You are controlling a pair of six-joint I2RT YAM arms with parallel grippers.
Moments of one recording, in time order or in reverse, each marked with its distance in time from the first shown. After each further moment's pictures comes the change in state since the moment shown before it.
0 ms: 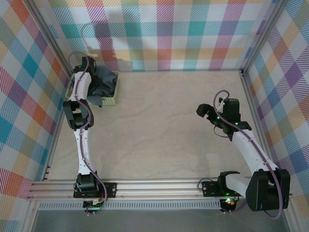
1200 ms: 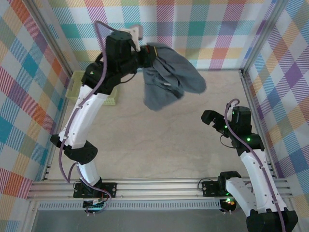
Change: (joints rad) left arm -0.754 -0.760 -0.105 0.165 0.119 0.198; right arm 0.000 -0.325 0.035 -0.303 -0.010 0.007
